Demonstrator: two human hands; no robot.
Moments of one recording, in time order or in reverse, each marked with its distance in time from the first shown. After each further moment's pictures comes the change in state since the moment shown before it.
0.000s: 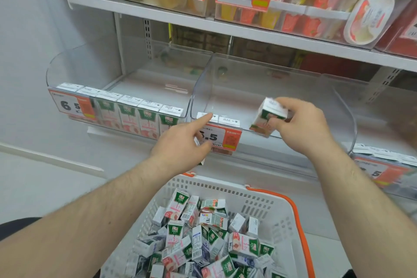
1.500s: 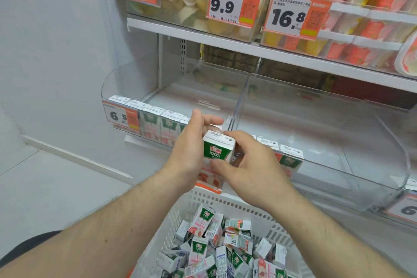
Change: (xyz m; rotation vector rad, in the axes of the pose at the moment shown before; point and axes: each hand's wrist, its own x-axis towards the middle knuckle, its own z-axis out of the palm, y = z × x) left_hand -0.013 0.002 -0.050 -1.168 0.216 -0.295; right_hand -0.067 -0.119 0.069 0.260 -0.312 -0.220
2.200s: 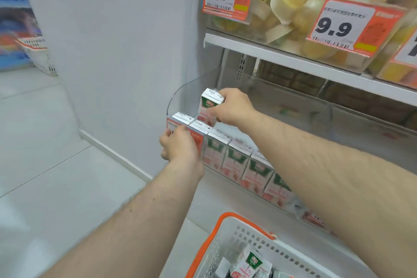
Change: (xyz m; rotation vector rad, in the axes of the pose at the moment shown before) left_hand 0.114 0.012 -0.141 -0.375 0.833 -0.210; right_hand 0.240 -0.092 0.123 -0.041 -0.172 -0.032
